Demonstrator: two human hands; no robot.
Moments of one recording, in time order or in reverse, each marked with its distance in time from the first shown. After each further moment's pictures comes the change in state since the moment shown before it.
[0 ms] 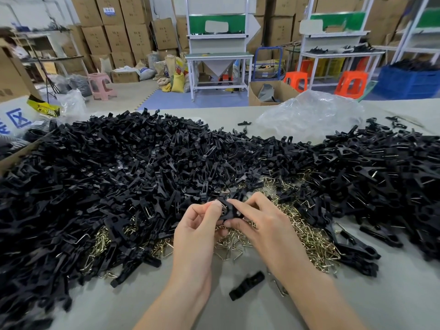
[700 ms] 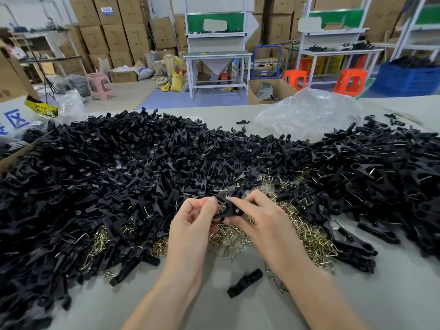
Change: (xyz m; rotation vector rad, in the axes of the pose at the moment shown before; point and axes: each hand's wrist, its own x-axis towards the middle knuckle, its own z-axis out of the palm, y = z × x) left_hand 0.008 0.003 -0.005 0.157 -0.032 0.073; right_hand 0.002 0.003 0.003 0.046 0.042 -0.023
